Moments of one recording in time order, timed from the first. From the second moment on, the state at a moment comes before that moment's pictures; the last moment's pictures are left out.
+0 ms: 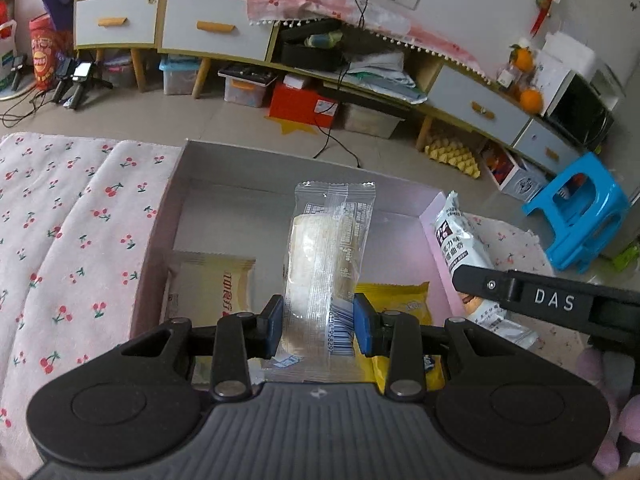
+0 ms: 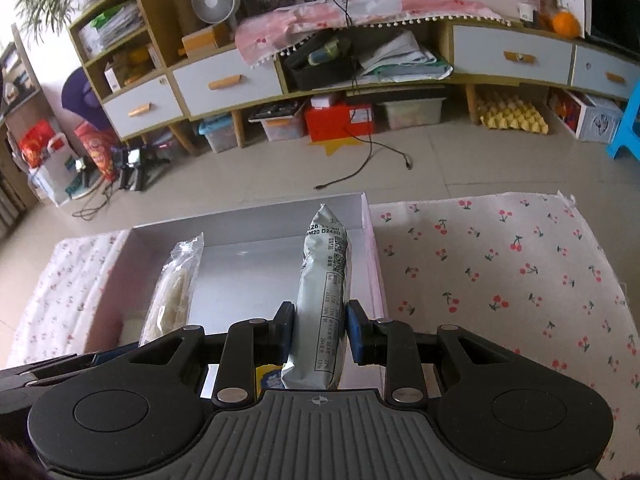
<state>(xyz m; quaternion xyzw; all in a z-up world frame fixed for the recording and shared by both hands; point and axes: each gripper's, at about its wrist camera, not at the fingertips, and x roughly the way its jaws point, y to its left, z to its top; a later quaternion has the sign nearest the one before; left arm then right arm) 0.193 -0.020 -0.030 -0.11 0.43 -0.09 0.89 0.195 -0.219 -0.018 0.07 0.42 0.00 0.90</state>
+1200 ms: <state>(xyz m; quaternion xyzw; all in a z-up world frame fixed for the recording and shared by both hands) 0.178 -0.012 -0.001 -0.09 0.42 -0.09 0.90 0.175 -0.228 0.004 0.10 0.43 -0.02 0.90</state>
